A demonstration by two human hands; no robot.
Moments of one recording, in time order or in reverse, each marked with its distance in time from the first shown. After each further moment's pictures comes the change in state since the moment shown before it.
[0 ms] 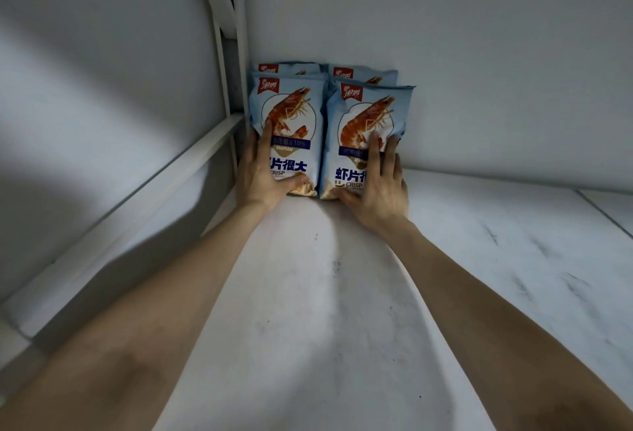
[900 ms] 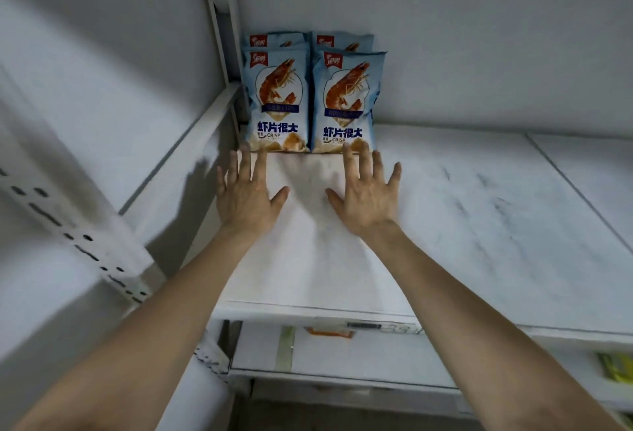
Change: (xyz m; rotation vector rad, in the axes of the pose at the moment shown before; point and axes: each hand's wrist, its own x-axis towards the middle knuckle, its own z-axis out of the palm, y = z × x) left_hand -0.135 0.059 -0.090 0.653 -0.283 0.015; right_hand -0.125 -0.042 -0.074 -0.391 -0.219 -0.027
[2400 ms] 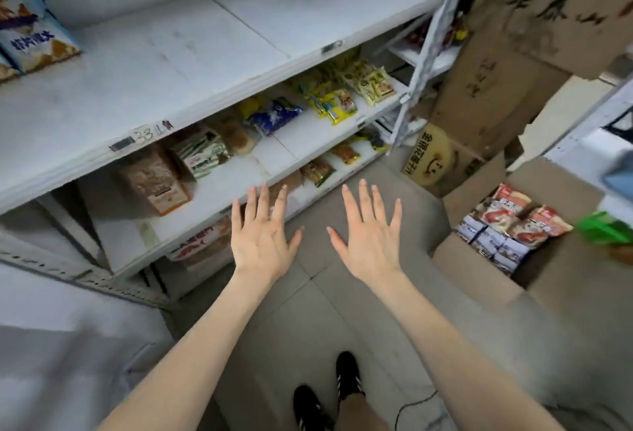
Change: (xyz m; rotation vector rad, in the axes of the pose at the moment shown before) left_hand -0.509 0.212 -0.122 0.046 -0.358 0.778; right_hand -0.648 0.089 -0.121 -0.086 -0.102 0.701
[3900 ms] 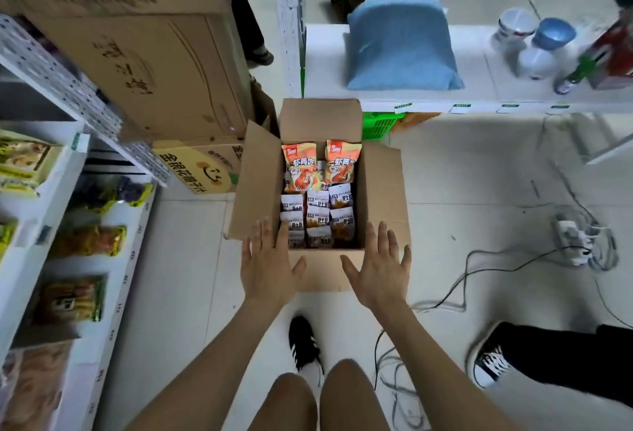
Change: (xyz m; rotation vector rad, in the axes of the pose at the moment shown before) left_hand 0.191 0.580 0.189 -0.017 -0.329 0.803; right_hand -0.068 0.516 0.156 0.204 -0.380 1.151
